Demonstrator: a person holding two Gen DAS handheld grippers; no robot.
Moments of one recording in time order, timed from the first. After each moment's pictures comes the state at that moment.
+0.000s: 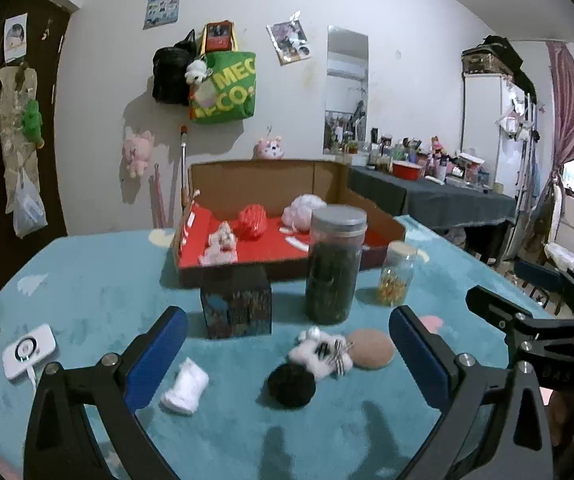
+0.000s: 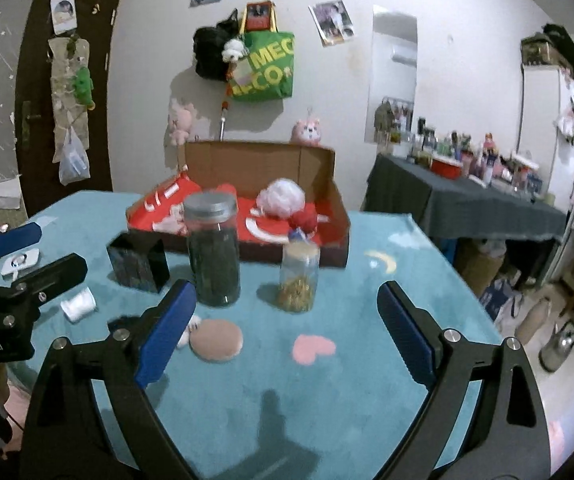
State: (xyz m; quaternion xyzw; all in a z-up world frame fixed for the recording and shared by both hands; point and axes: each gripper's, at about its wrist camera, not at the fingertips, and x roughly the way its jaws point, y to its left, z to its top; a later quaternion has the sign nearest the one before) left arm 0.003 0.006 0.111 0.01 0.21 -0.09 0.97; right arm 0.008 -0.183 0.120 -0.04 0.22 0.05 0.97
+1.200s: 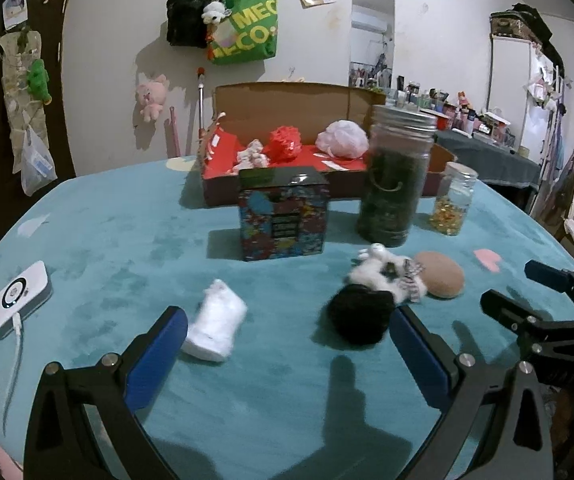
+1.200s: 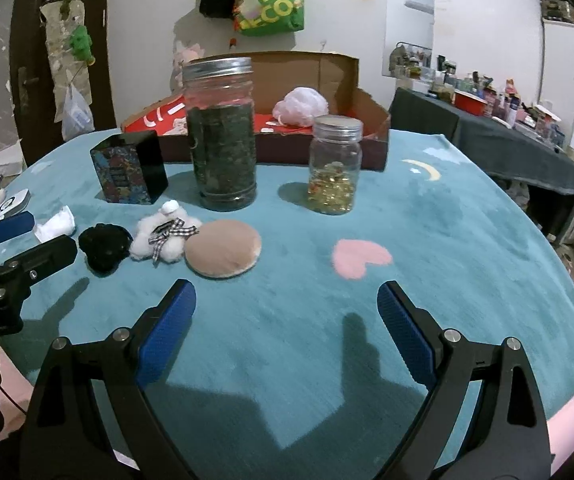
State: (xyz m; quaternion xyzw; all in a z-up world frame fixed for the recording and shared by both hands) left arm 0.031 0.040 0.053 0.01 0.31 -0.06 0.95; right arm 0.036 -0.167 0.035 -0.03 0.32 0.08 0.95
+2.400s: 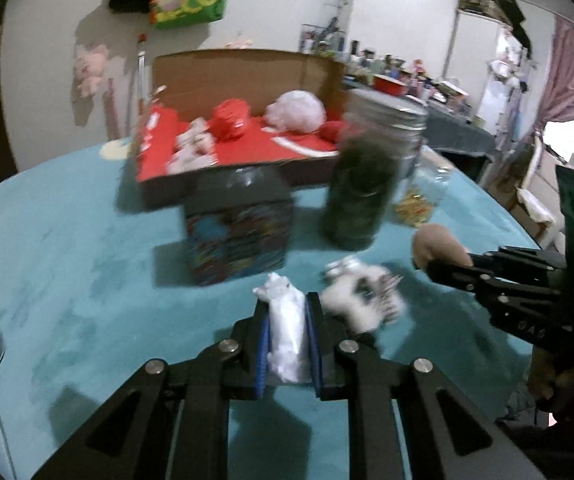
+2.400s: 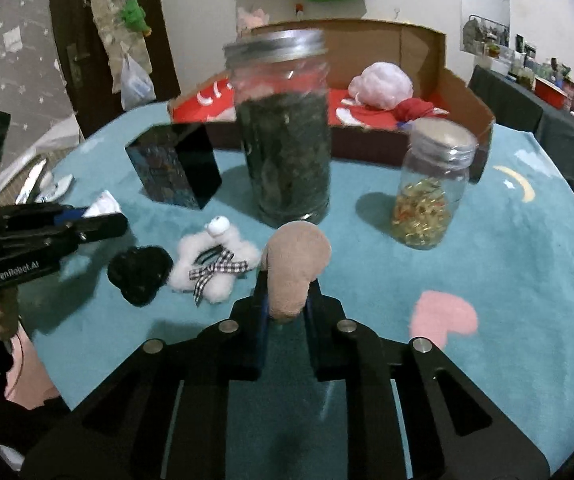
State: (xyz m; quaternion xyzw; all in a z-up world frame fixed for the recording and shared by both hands) left arm 0.079 0.030 0.068 0.01 0.38 -0.18 0.91; right arm 0.093 -0.156 0.041 -0.02 0.37 0.21 0.90
